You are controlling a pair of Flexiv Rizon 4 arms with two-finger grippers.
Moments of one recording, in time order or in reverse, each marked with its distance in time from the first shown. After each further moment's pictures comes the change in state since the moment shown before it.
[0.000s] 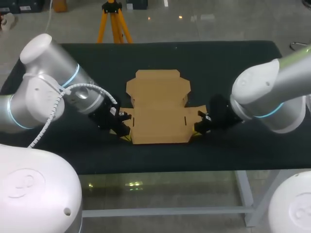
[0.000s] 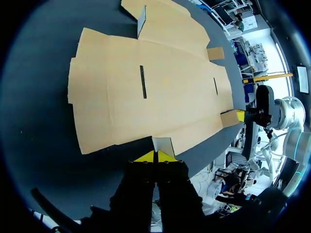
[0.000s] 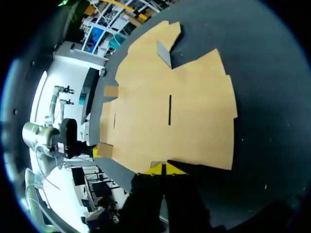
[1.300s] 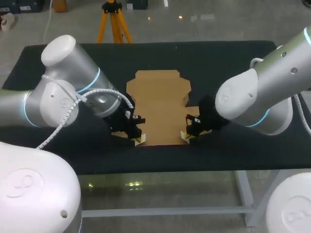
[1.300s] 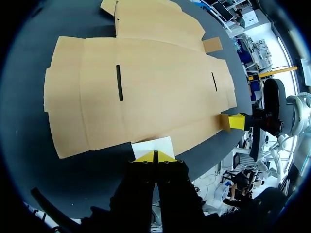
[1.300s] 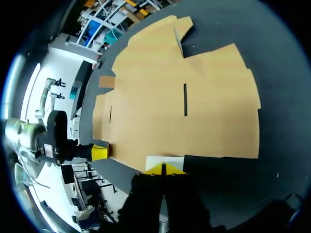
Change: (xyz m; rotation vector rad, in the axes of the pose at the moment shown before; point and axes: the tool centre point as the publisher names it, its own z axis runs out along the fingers) left arm 0.027 -0.001 0.022 0.031 -0.076 0.027; right arm 0.014 -0.013 0.015 0.016 -0.112 -0.030
